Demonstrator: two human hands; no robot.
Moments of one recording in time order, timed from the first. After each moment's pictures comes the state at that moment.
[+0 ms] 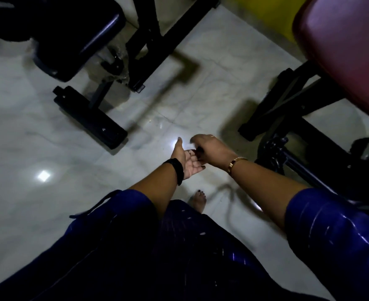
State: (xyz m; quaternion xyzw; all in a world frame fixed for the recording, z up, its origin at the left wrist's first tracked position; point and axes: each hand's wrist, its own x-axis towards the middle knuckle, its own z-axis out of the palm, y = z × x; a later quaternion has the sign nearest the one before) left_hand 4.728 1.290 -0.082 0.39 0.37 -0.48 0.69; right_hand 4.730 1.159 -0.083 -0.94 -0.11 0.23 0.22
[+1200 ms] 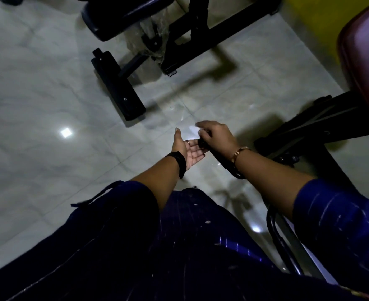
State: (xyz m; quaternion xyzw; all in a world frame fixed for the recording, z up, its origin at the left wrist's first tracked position) left_hand 4.688 1.261 -0.082 0.35 0.44 -0.32 0.76; right_hand 4.733 1.138 -0.082 -0.92 -0.14 0.19 0.32
